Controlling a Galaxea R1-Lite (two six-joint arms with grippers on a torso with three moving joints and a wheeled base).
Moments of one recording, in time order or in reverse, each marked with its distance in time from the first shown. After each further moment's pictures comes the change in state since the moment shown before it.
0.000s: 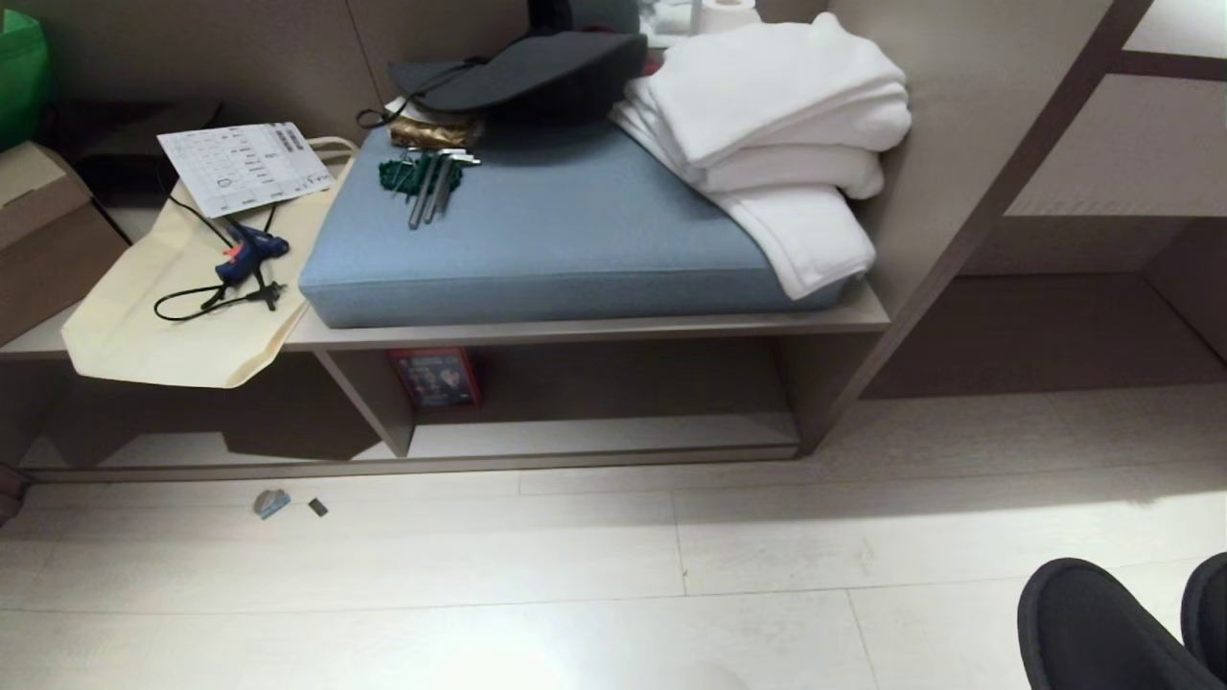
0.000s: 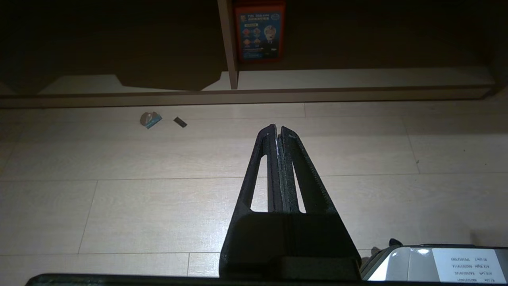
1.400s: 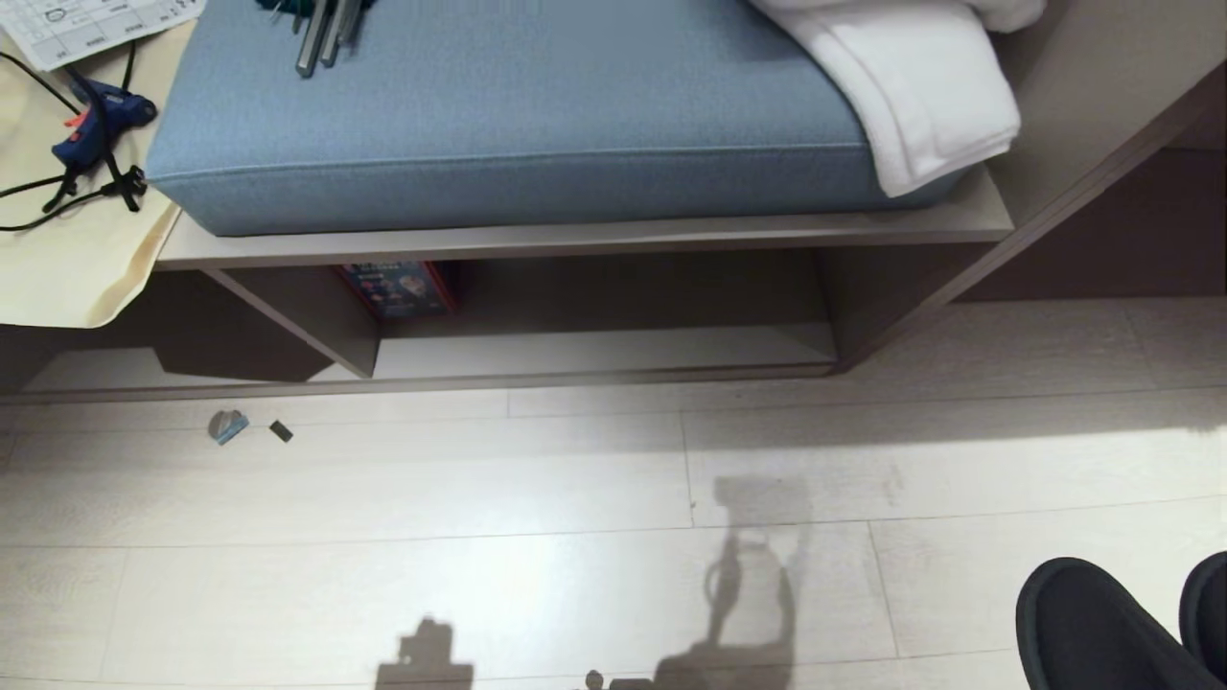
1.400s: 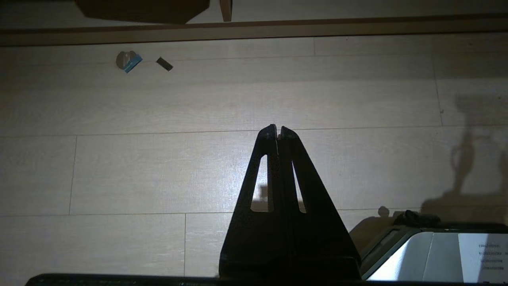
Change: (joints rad) left arm 0.000 0.000 0.000 0.000 0.000 0.002; right arm 0.000 0.000 0.000 0.000 0.000 0.000
